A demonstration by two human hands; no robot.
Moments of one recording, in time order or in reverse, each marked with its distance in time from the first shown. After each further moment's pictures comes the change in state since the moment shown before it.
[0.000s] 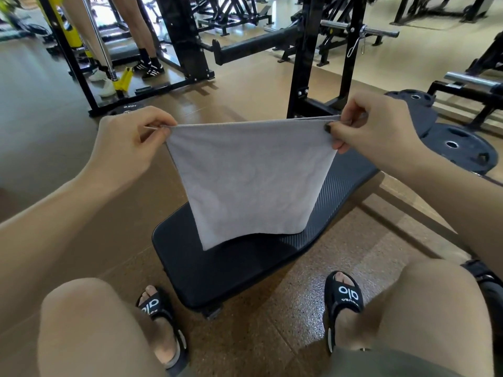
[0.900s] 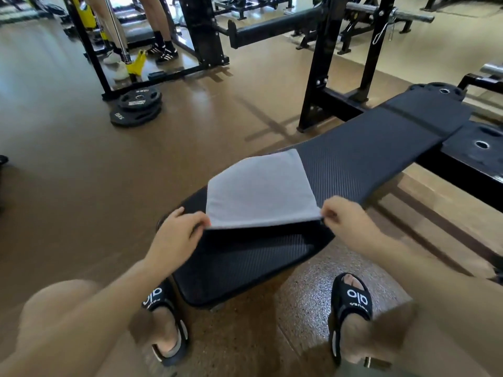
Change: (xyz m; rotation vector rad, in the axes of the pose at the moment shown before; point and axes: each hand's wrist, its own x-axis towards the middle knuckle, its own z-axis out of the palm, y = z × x) left_hand -0.137 -0.078 0.129 0.163 -0.376 -0.148; right_hand -0.081 0.128 0.126 -0.218 -0.417 0.083
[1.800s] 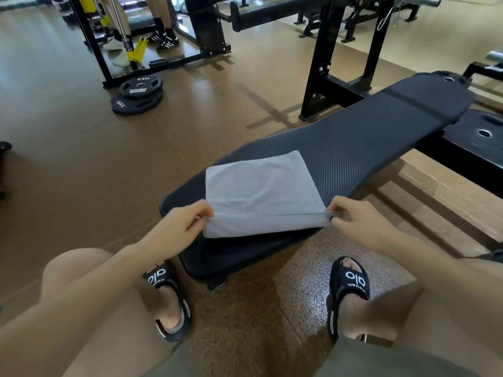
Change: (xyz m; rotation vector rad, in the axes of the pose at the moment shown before) left_hand -0.034 0.018 -0.019 -0.218 -0.233 -0.006; right_hand -0.050 0.000 -0.006 0.074 -0.144 0.103
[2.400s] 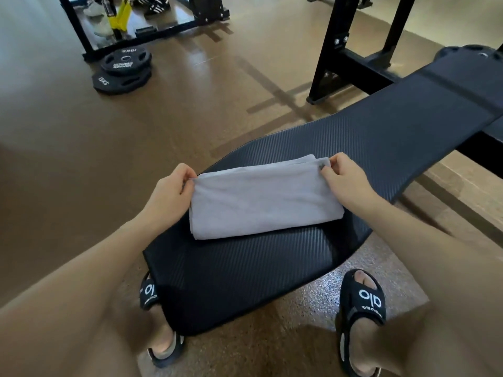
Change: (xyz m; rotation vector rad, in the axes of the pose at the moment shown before) left_hand 0.132 -0.052 -0.007 -0.189 0.234 -0.325; right_hand 0.167 -0.014 0.017 0.309 0.190 0.253
